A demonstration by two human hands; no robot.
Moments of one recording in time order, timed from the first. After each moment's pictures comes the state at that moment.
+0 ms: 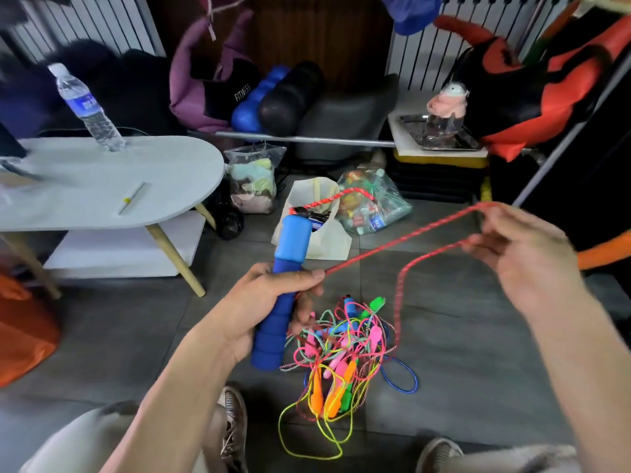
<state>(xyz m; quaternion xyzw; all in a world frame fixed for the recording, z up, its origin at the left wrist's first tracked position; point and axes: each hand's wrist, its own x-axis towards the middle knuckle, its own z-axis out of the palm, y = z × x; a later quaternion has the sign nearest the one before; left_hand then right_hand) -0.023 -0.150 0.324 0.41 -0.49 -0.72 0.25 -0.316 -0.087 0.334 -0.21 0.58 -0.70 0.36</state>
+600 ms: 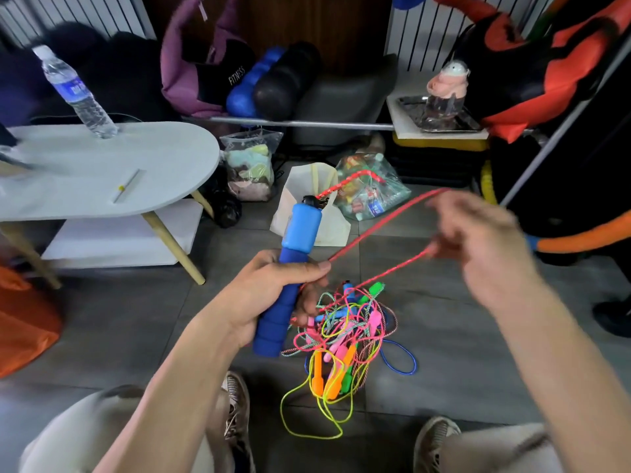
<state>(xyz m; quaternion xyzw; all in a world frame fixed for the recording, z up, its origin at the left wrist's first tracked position) -0.026 -0.143 0.325 0.42 -0.51 -0.72 0.23 -0.276 -0.088 0.328 -0.33 0.60 -0.63 0.37</state>
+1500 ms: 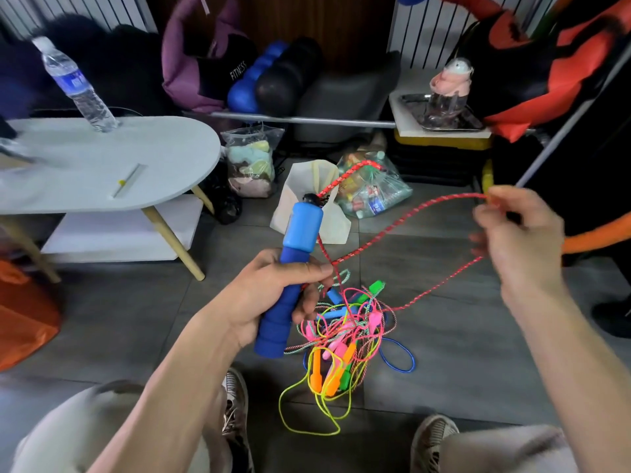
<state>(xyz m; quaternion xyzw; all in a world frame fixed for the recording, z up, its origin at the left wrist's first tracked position) -0.025 -0.140 0.322 0.40 -0.51 -0.73 0.23 -0.298 -0.083 0.318 -0.27 0.70 -0.63 0.20</state>
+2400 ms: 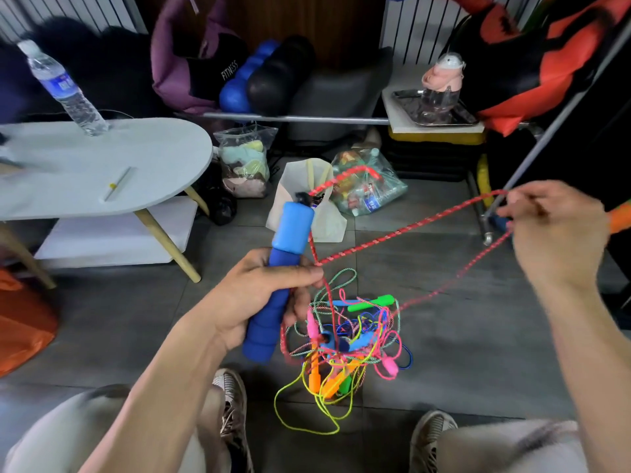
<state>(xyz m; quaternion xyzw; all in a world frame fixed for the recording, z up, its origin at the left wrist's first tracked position) -0.026 -0.139 0.327 0.39 -0.55 -0.71 0.22 -0.347 -0.072 0.310 -0.36 0.80 -0.48 -0.04</state>
